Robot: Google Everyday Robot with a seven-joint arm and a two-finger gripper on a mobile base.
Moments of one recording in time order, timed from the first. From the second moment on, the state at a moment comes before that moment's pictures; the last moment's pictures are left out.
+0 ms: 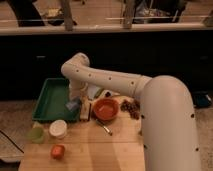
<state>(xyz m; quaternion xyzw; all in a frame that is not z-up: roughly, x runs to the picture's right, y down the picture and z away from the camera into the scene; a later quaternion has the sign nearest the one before) -0.141 0.061 0.806 -0.24 -0.23 -0.55 0.77</state>
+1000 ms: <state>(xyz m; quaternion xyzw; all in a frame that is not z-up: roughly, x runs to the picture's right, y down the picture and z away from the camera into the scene) -0.163 0.039 0.837 -0.23 -0.24 -0.57 0.75</state>
